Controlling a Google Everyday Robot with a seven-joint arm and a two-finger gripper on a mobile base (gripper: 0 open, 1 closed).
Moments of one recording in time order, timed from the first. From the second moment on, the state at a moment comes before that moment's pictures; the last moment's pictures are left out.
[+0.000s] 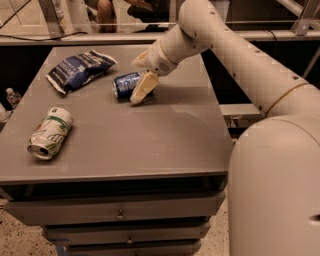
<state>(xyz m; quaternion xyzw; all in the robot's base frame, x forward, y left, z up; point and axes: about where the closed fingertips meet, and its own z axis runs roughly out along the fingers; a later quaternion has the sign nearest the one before) 0.705 0.070 0.846 -0.69 0.60 0.21 0.34</state>
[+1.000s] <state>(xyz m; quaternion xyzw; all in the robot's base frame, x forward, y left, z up) 0.687 0.060 0.885 -0.69 0.59 0.20 0.37</state>
